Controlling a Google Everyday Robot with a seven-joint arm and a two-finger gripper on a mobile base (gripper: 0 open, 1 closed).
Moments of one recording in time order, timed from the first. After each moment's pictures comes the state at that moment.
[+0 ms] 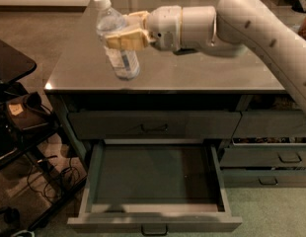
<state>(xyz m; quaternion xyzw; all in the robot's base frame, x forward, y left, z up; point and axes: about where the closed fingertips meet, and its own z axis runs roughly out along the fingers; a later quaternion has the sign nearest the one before) 0.601 0.070 1.003 -0.50 0.55 0.41 0.53</state>
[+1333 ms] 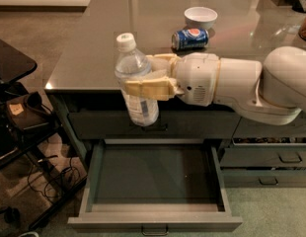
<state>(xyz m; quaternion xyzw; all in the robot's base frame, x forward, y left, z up) 0.479 0.019 0.977 -0.43 0.59 0.41 0.55</state>
